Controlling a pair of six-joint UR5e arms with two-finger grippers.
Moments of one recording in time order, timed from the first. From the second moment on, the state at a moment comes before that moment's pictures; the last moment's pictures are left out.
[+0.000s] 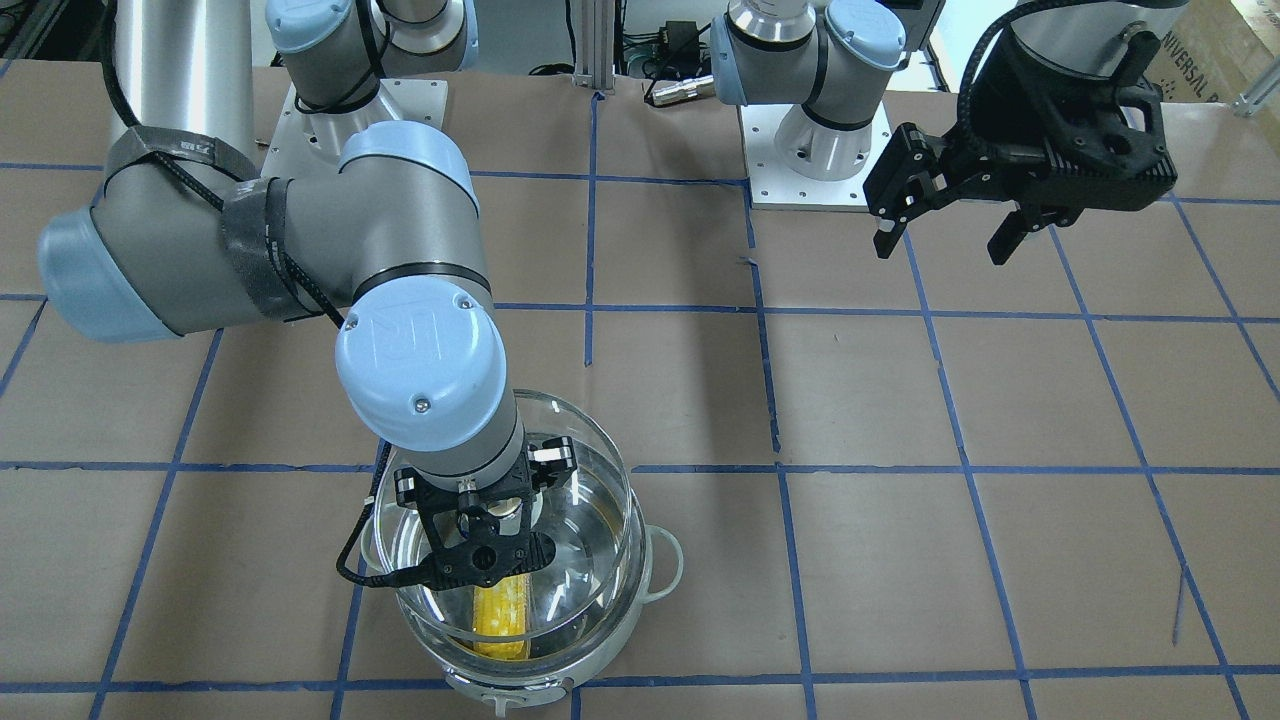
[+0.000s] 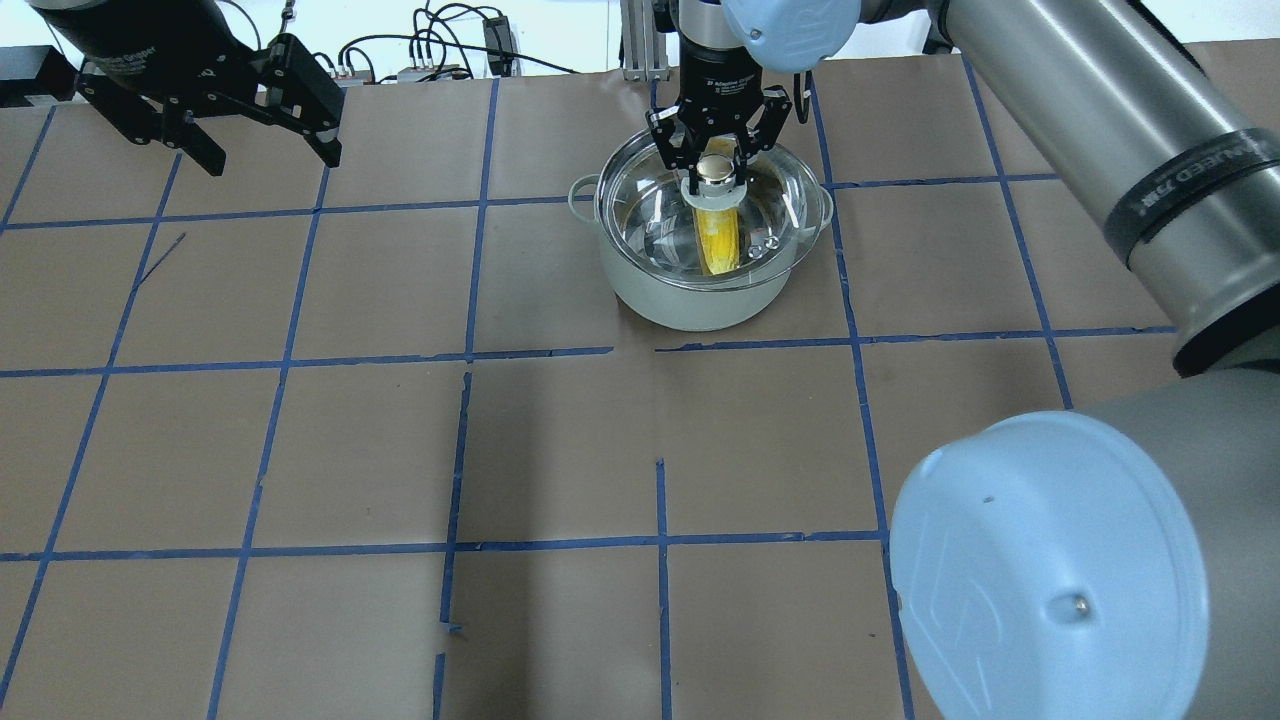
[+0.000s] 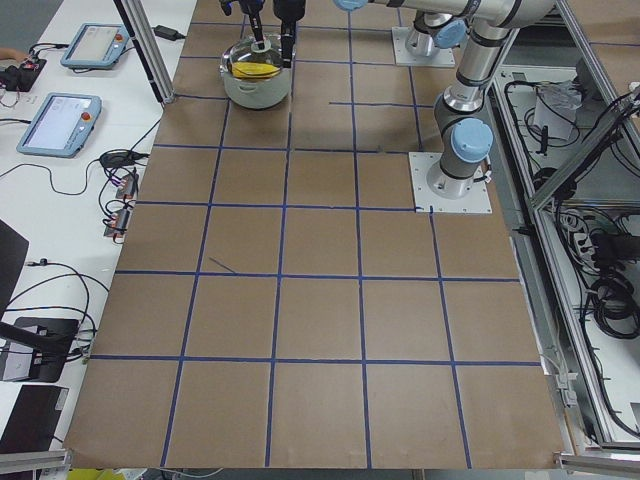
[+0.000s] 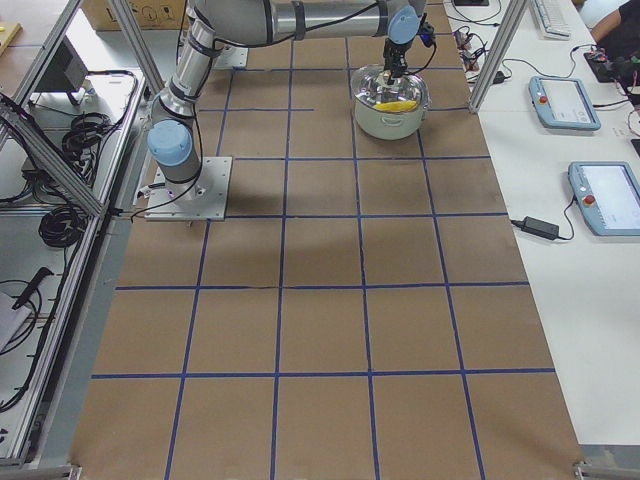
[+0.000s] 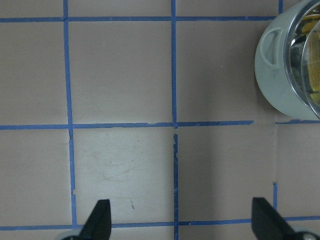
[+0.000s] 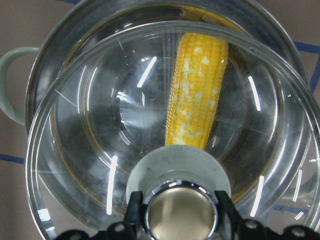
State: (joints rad) left arm -1.50 -1.61 -1.39 -1.64 1.53 0.08; right arm 1.80 -0.96 1.05 -1.57 -1.54 0.03
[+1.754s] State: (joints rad) left arm -1.50 -1.60 -1.40 -1.64 1.53 0.08; right arm 1.80 -0.95 1.05 -1.60 -1.54 0.02
